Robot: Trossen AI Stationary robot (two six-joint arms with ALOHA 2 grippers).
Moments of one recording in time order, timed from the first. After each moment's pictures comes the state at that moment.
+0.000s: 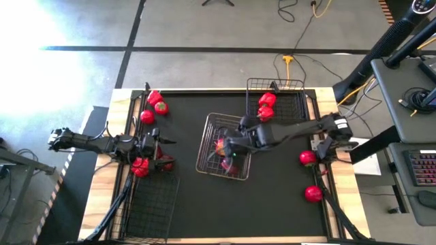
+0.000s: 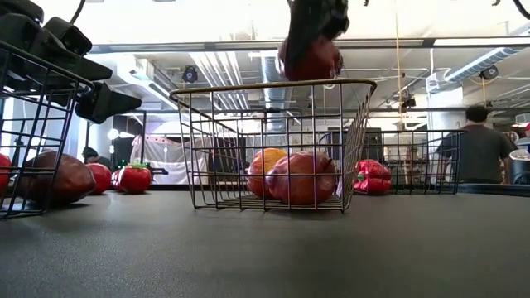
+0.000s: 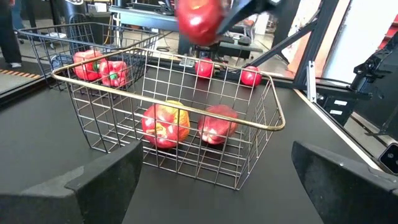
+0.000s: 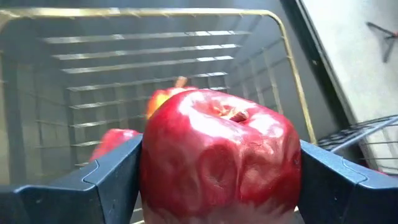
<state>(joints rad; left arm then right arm) -0.17 0.18 0.03 0.03 -0.17 -0.18 0.15 1.83 1.75 -1.11 0.47 0.37</state>
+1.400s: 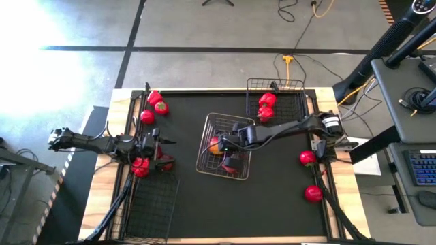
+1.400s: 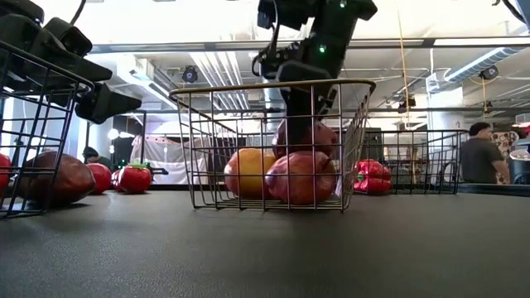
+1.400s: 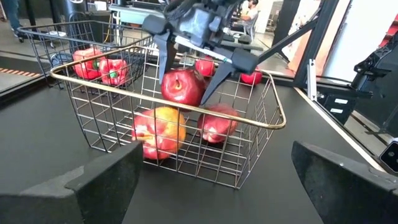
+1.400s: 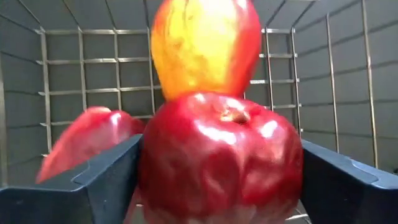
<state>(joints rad) -0.17 0.19 0.03 0.03 -0.17 -0.18 0.04 1.90 1.46 -0.76 0.24 0.22</state>
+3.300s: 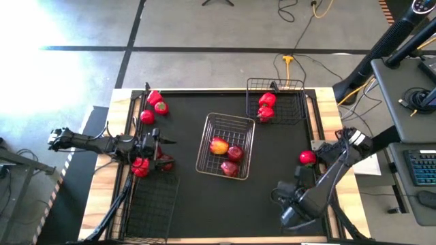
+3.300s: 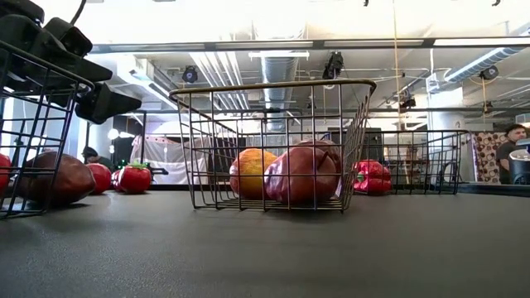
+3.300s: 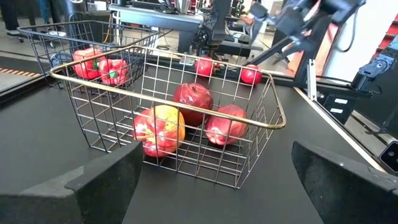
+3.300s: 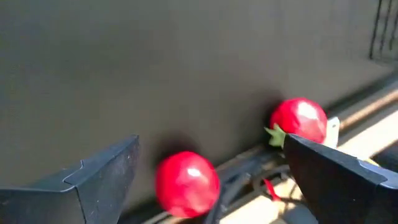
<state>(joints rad) -0.17 0.19 0.03 0.03 -0.17 -0.18 0.84 1.75 1.40 -1.57 0.09 1.13</state>
